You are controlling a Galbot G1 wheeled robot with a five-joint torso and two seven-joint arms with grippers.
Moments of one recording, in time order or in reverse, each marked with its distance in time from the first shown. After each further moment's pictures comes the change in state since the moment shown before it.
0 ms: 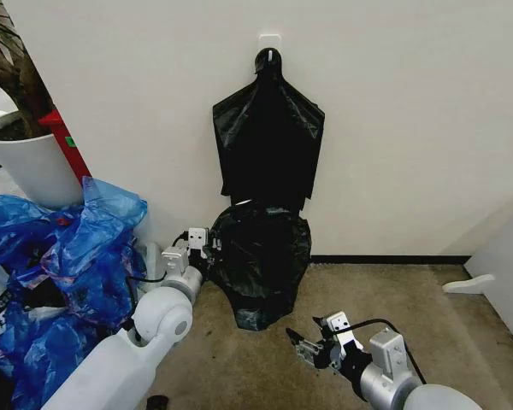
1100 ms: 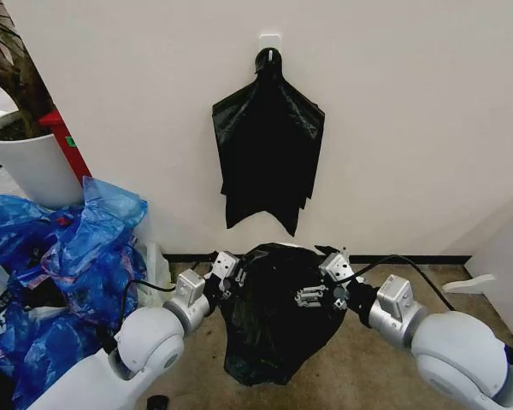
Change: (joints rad) left arm 0.062 0.129 0.035 -0.182 0.155 0.113 0.300; right arm 0.294 -0.114 0.029 -0.083 -0.252 0.063 -0.387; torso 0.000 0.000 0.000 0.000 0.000
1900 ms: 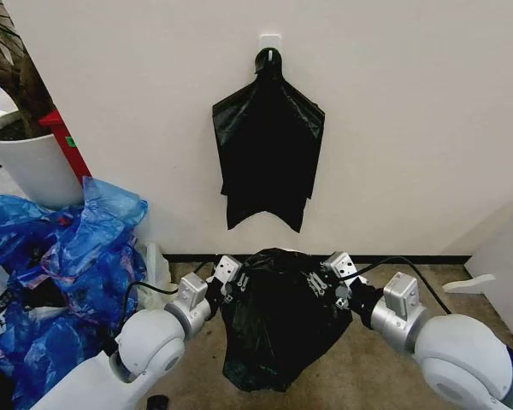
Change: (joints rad) left arm 0.015 -0.005 0.008 0.005 0.044 -0.002 0.051; right arm 0.002 -0.020 0.006 0.008 0.141 0.026 0.085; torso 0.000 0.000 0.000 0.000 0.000
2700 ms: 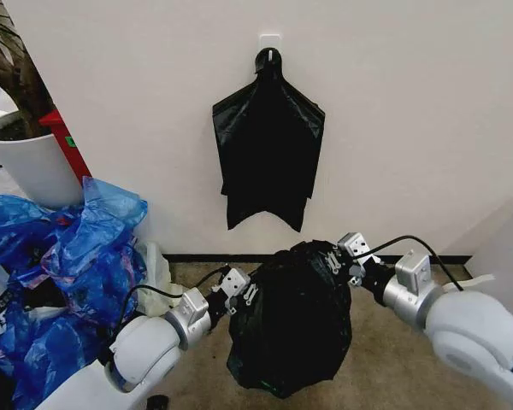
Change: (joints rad) left arm 0.051 0.011 -0.030 0.002 0.176 -0.160 0.229; right arm 0.107 -0.114 0.032 -0.124 0.083 0.026 -0.062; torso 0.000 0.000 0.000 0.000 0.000
